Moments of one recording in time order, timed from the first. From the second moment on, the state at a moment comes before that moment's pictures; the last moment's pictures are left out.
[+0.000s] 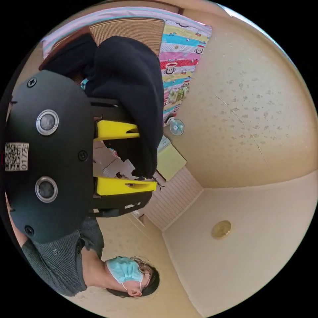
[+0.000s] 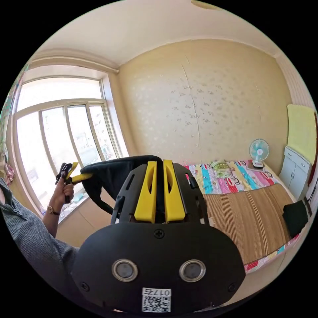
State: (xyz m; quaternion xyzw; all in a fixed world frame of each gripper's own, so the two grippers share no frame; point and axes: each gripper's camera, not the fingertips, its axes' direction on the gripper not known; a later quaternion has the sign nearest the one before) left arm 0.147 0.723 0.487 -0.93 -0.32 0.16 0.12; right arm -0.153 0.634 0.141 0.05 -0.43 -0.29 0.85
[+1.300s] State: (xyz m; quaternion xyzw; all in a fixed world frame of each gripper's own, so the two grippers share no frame) left arm 0.310 0.787 0.446 -0.94 0.22 -0.20 0.19; right arm -0.149 0.641 0.380 -0.32 -0.86 -0.09 0.38
